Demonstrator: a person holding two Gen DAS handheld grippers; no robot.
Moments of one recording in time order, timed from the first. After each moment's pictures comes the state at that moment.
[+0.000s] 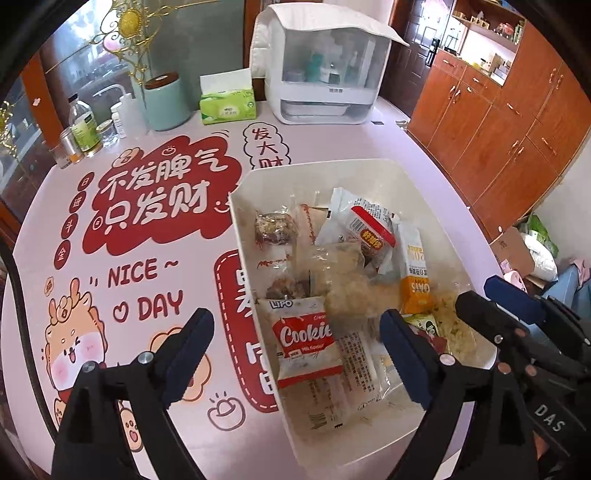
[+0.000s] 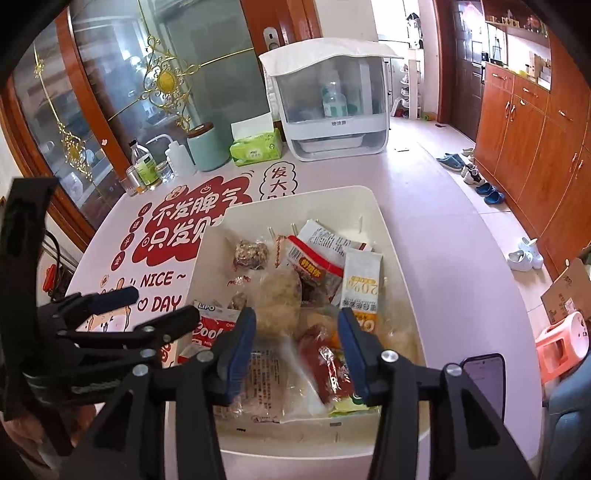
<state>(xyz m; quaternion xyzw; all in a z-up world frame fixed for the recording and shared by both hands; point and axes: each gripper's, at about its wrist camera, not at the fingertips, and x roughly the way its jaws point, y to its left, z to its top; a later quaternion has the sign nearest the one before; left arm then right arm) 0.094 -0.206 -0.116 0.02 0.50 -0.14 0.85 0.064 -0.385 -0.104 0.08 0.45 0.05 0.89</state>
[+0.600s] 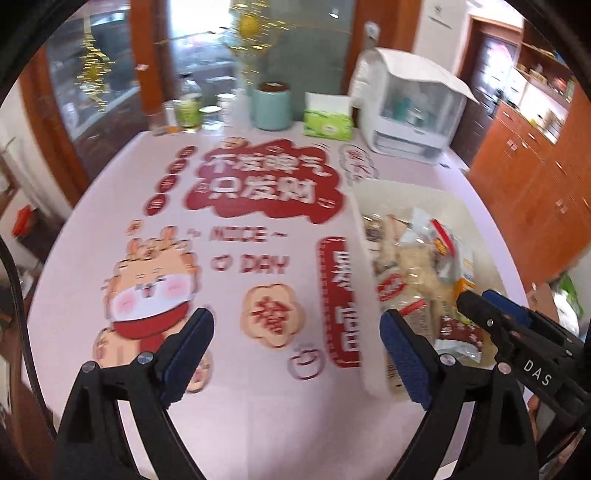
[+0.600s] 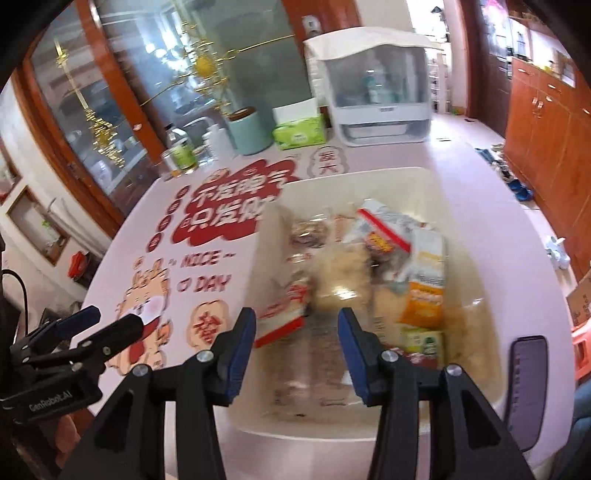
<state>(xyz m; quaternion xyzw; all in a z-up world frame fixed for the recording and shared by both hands) 0.007 -0.096 -0.083 -0.04 0.46 0.00 0.89 0.047 -0.328 -0.110 0.10 0.46 0.12 0.87</state>
